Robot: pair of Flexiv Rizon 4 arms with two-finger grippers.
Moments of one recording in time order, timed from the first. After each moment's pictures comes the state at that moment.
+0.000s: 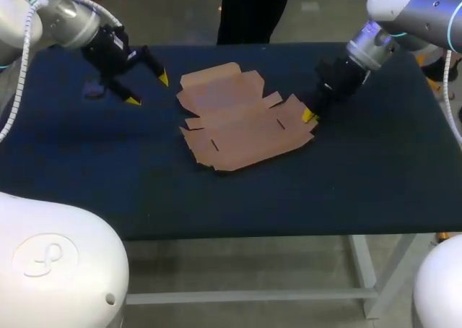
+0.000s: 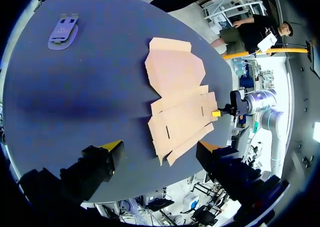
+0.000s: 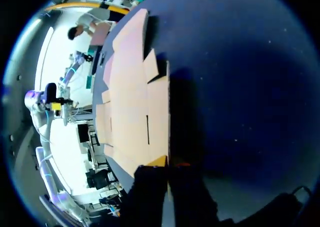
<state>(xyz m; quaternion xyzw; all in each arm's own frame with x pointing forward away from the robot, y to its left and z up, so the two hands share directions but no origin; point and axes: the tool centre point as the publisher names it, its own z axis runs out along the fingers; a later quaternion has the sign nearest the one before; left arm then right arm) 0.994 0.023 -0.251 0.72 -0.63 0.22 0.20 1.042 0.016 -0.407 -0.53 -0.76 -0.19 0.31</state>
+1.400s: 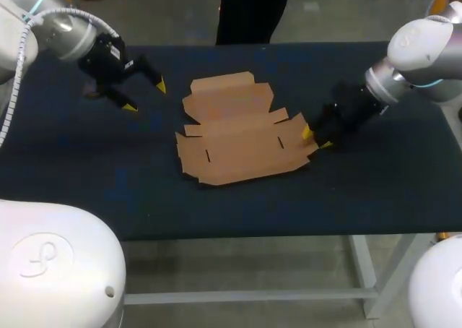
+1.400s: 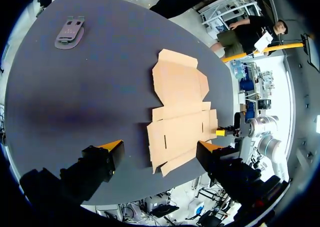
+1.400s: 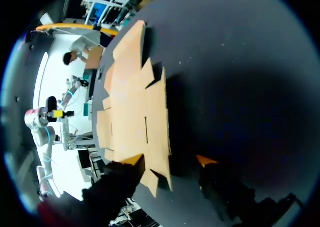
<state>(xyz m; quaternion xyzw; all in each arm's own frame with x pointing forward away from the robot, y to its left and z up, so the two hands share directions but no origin) 0.973 0.028 -0.253 0.71 -0.63 0.25 0.16 0.960 0.014 -0.399 -0.62 -0.70 -0.24 0.26</state>
